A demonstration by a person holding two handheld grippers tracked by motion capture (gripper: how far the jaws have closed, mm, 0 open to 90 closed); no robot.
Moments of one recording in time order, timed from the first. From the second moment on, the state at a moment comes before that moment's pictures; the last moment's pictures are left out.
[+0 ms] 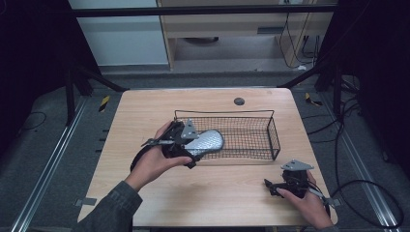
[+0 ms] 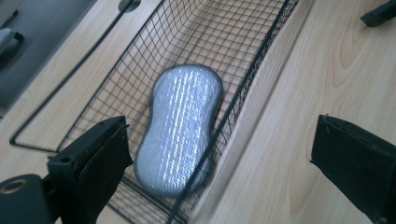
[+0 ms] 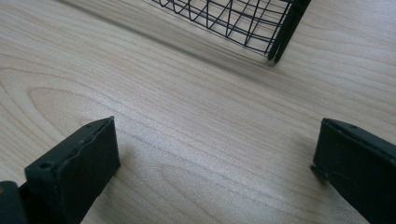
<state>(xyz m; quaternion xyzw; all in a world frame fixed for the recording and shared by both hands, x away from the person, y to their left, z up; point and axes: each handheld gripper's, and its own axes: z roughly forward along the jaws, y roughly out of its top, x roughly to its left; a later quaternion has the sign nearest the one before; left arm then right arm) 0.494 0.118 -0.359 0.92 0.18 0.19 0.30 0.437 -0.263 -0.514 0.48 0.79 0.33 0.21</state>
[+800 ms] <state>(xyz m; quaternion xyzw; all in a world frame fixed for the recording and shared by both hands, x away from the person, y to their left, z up) 0.490 0.228 -0.401 0.89 0.32 0.19 0.28 0.436 -0.262 -0.514 0.48 0.79 0.33 0.21</state>
